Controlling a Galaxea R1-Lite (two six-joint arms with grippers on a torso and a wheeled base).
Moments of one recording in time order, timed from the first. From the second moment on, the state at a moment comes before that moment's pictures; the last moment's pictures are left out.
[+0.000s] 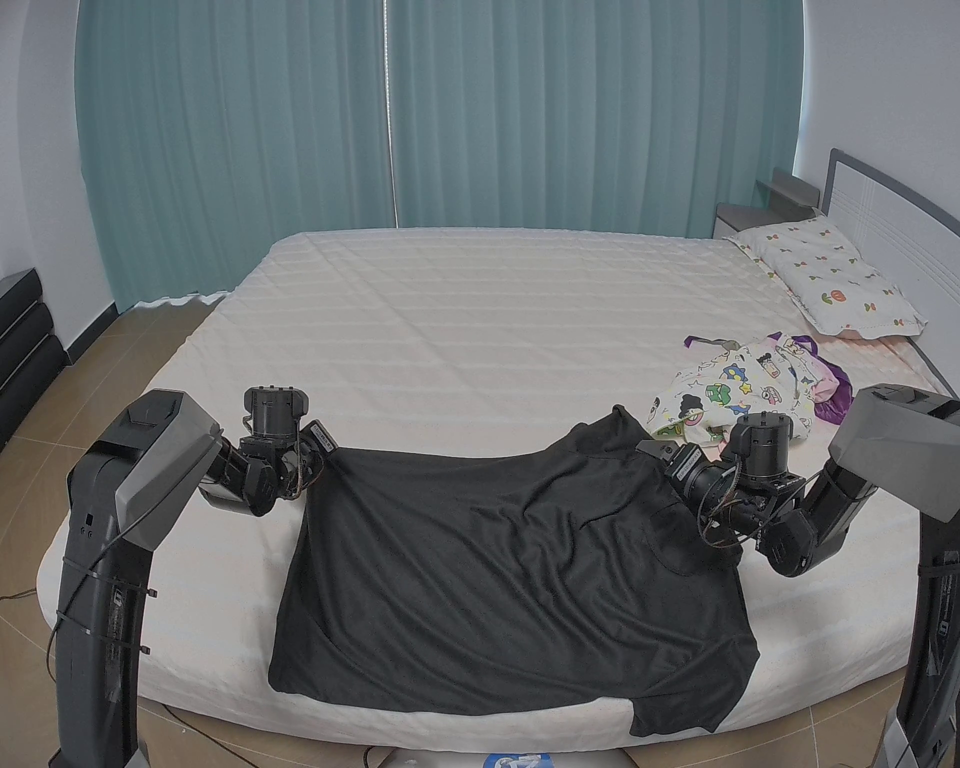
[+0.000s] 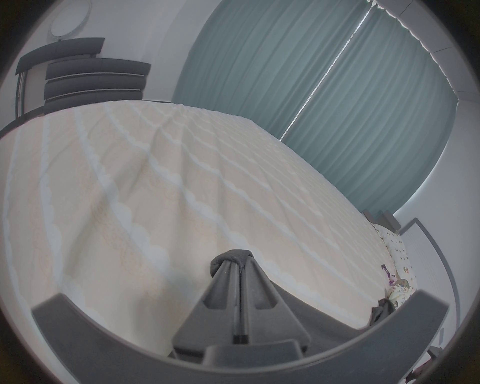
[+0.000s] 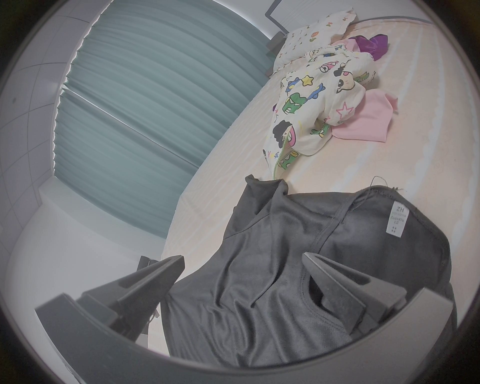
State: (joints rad) left arm -0.11 2.60 -1.56 -0.55 0.16 -0.71; right arm 0.24 2.30 -0.88 -1.05 0.08 0.91
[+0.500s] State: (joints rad) left arm -0.09 2.60 -1.58 -0.55 0.18 -0.71; right arm 0.20 2.37 -0.99 -1.00 0.08 0.83
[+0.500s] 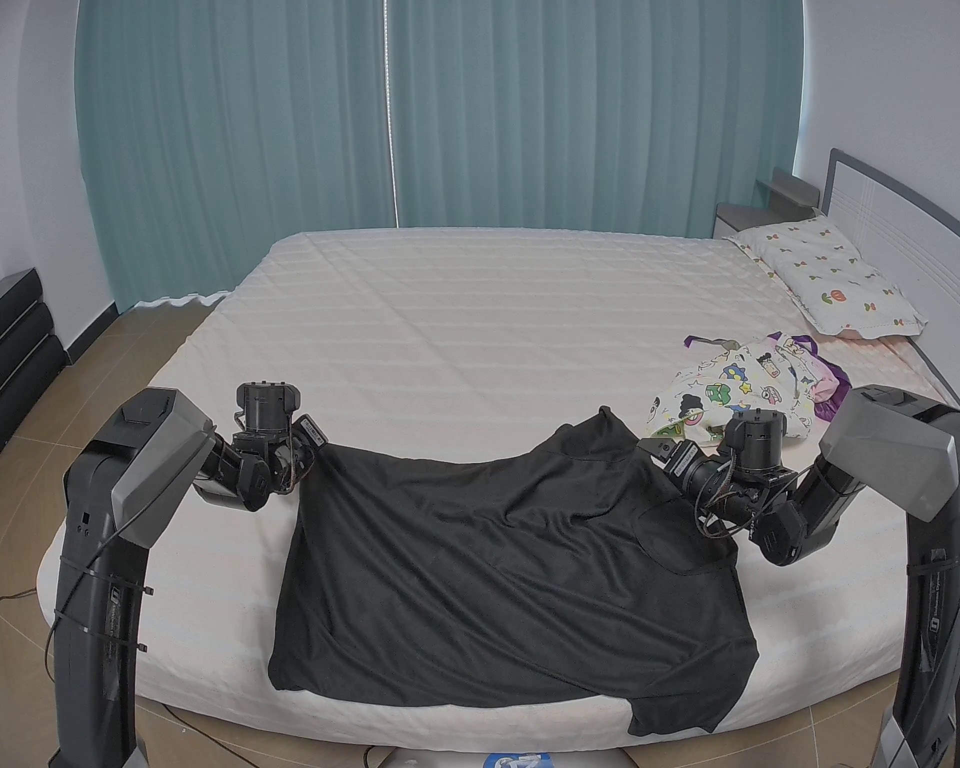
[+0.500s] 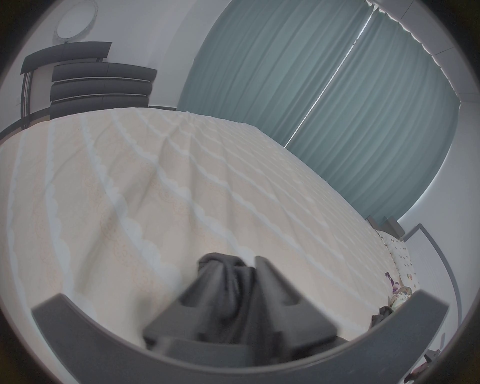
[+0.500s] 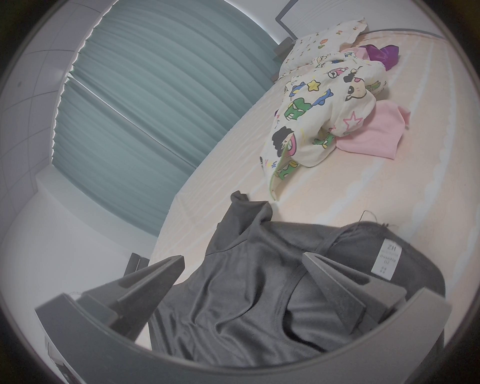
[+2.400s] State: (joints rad) left arm -0.11 2.52 -1.40 -0.56 0.18 -0.72; right arm 0.16 2.72 -1.72 -0.67 -0.15 0.66
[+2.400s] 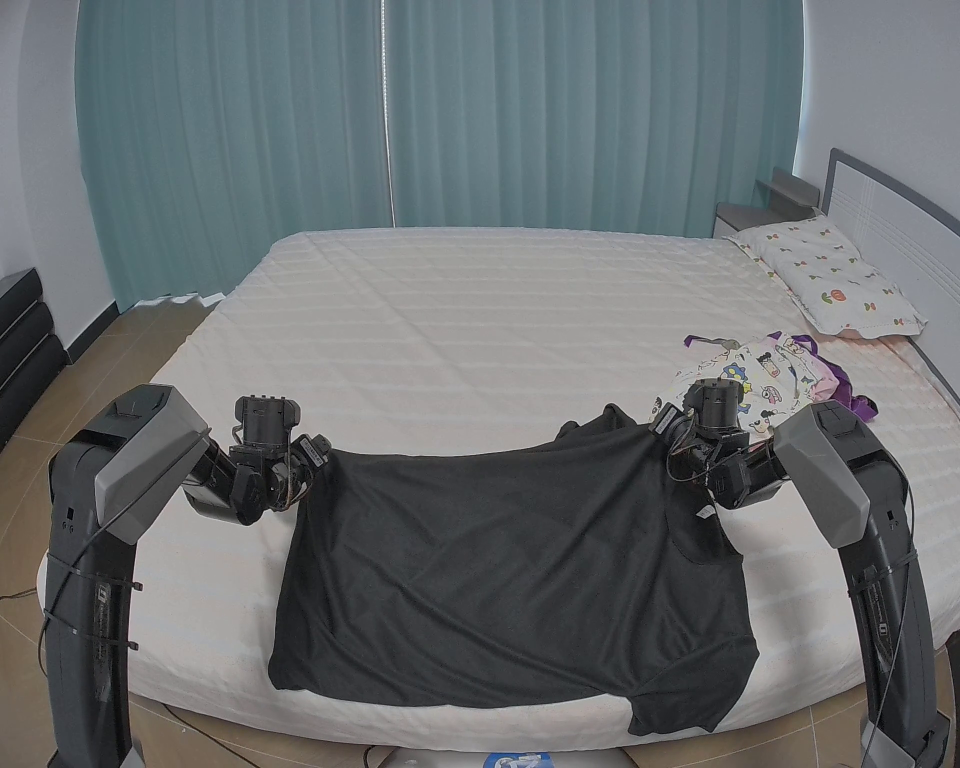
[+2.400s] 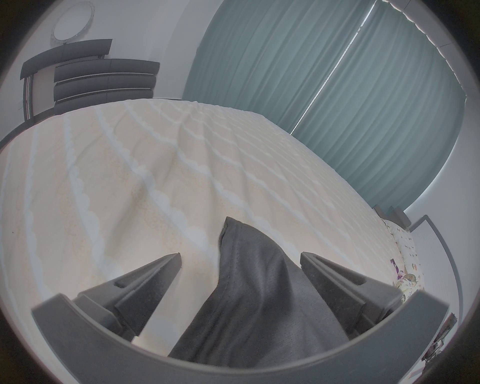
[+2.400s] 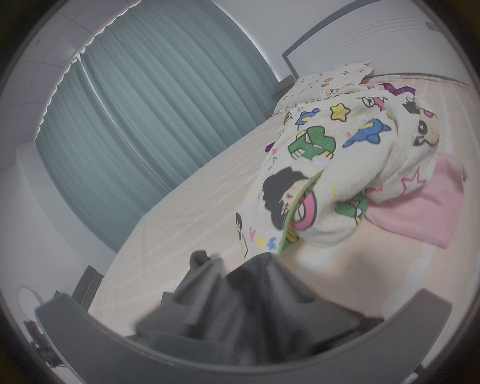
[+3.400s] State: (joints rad) left arm -0.14 2.14 -0.56 -1.01 0.11 -0.72; right arm 0.14 2.26 -0.77 -1.01 0.00 0.68
